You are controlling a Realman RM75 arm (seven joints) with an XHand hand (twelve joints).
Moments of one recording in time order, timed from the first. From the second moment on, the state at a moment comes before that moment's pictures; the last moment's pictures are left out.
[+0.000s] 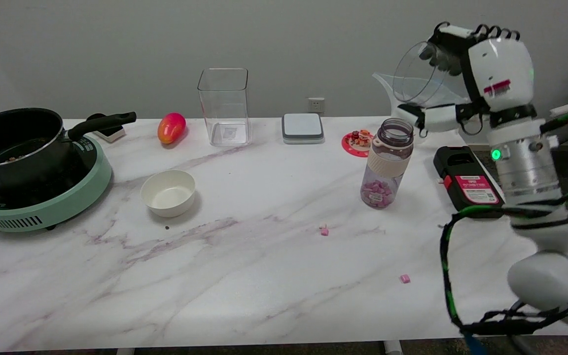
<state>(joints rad) -0.30 -0.90 -1.48 1.79 0.81 0.81 -0.03</state>
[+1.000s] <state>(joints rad) -0.31 -1.22 -2.13 1.60 1.05 1.46 -0.07</state>
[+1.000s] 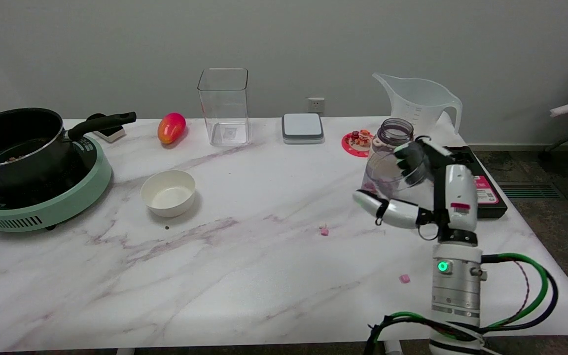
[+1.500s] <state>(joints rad) -0.27 -1.28 -2.21 1.49 1.09 1.33 0.24</state>
